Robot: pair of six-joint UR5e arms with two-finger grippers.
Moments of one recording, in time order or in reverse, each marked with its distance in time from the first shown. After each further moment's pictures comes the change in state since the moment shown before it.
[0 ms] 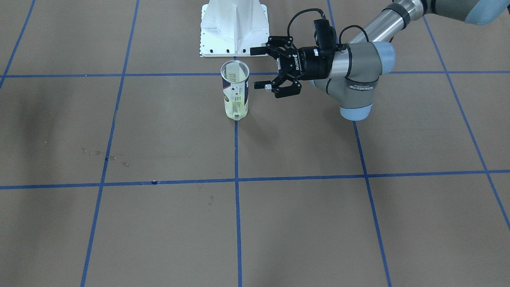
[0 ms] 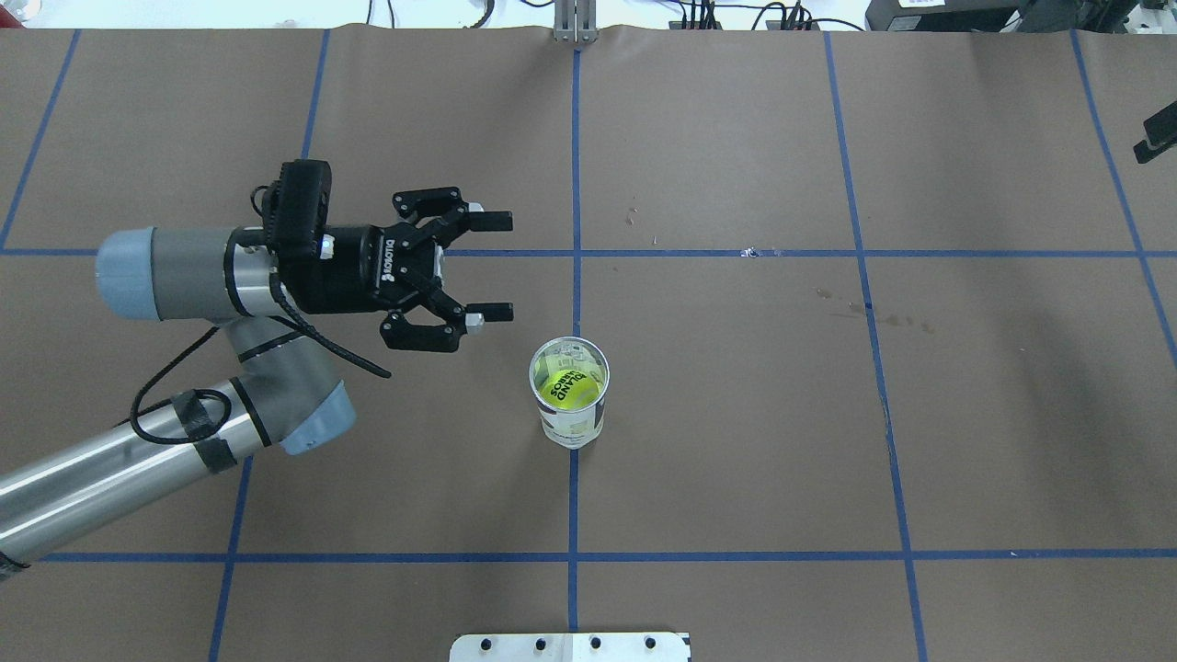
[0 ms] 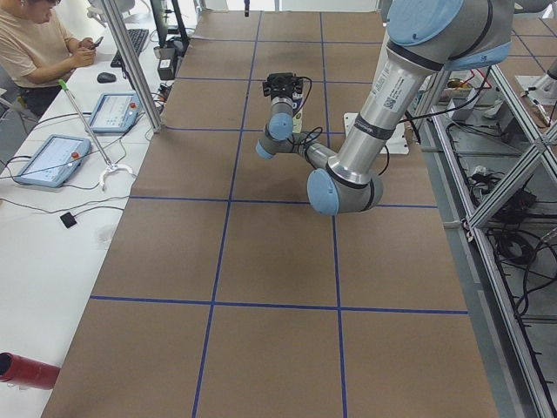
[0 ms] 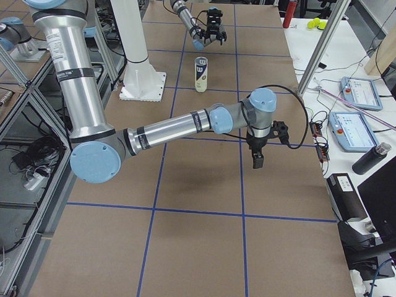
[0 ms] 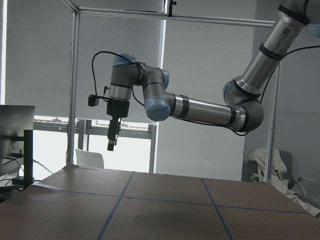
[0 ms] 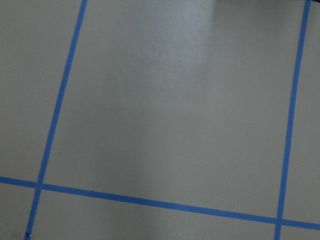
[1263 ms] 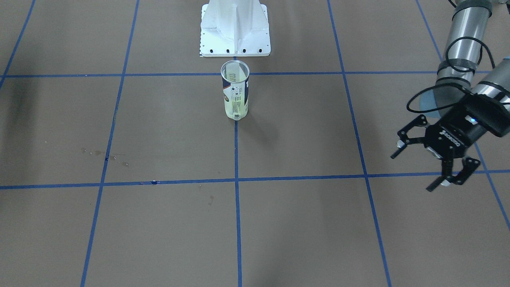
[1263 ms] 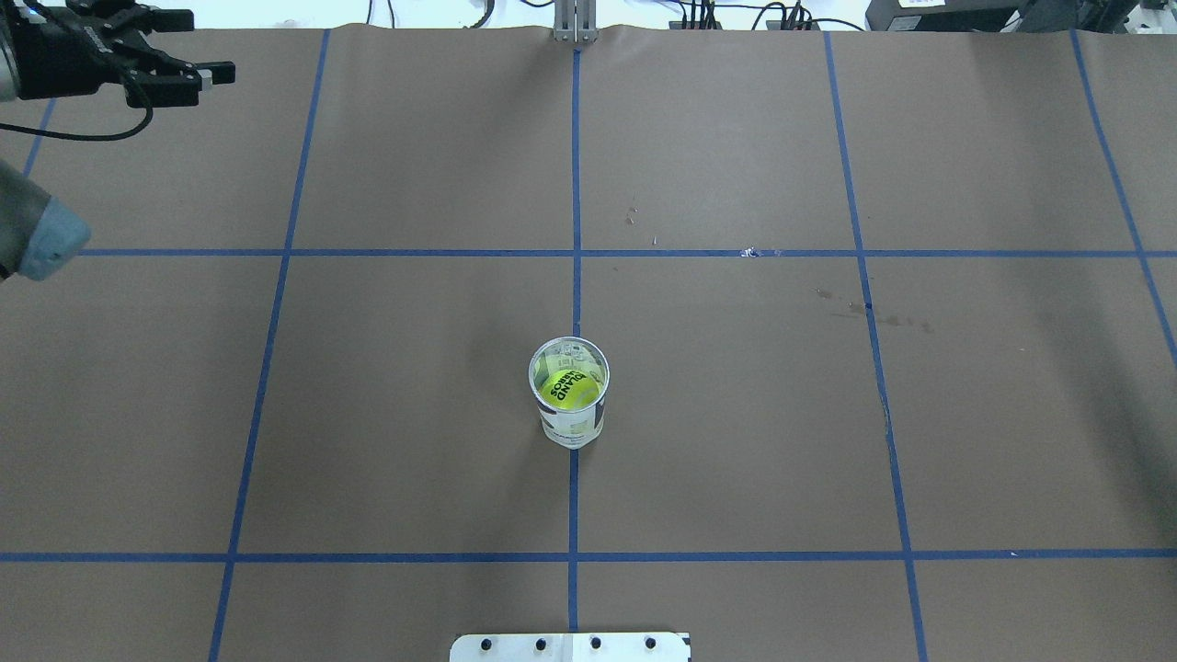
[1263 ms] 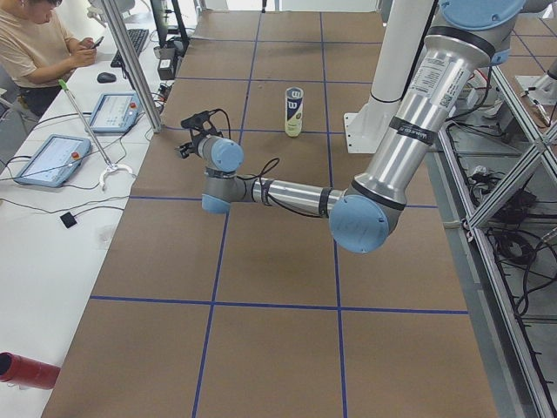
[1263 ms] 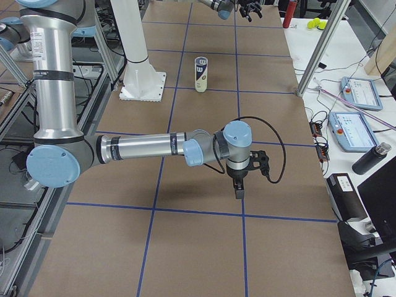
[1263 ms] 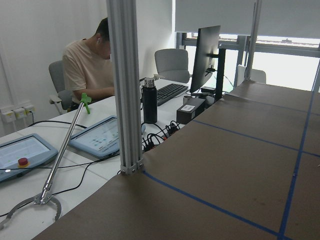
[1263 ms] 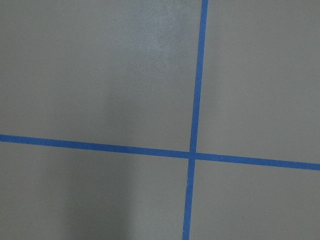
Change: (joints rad) left arm -0.488 0.161 0.070 0.491 -0.141 -0.002; right arm 0.068 -0.160 -0.004 0.143 -0.003 -0.068
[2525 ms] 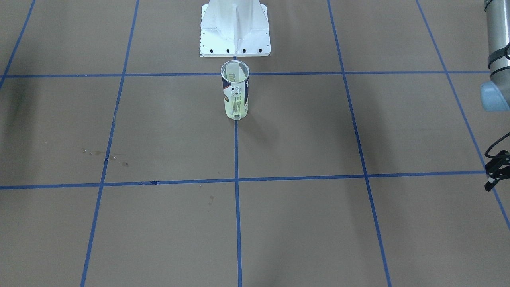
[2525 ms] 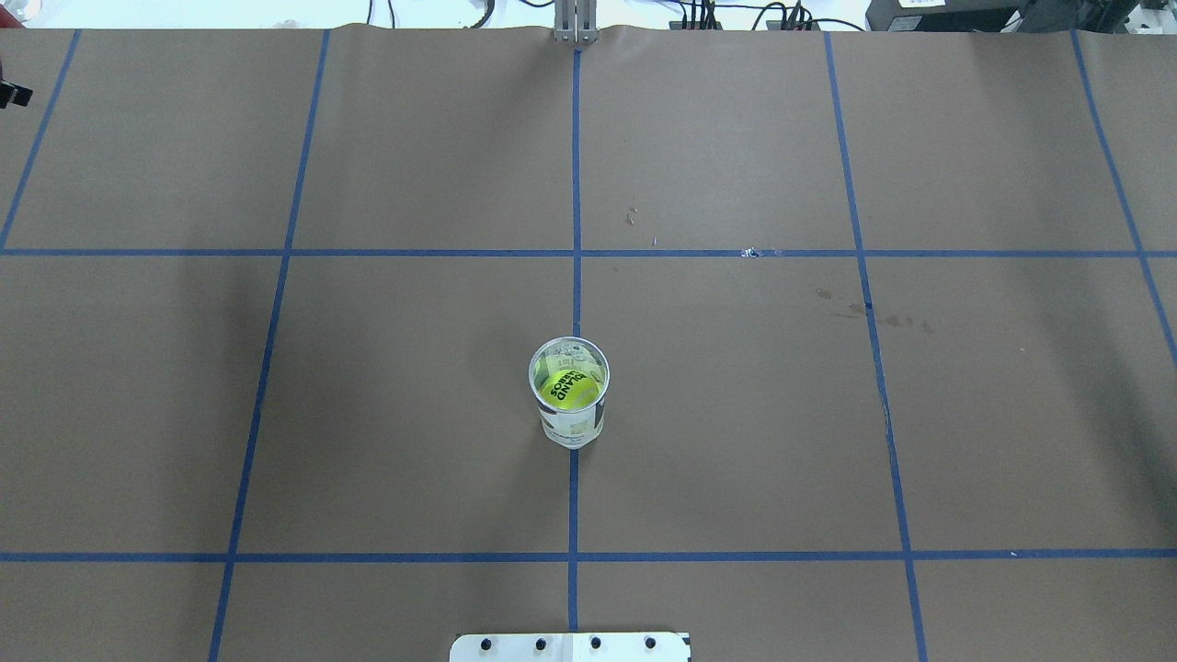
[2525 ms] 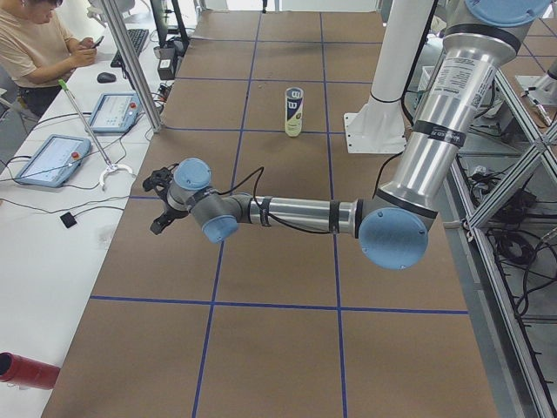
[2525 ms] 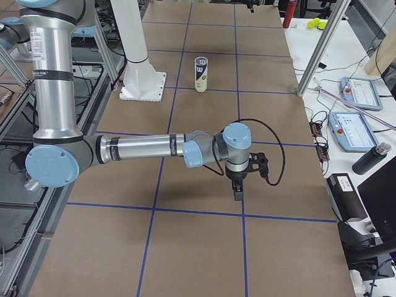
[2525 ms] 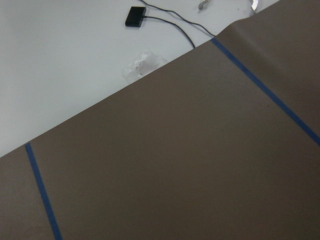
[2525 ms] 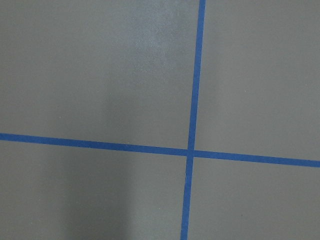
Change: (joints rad) left arm -0.247 0.098 -0.008 0.852 -0.108 0.479; right arm 0.000 -0.007 -0.008 -0.001 -0.002 -0.005
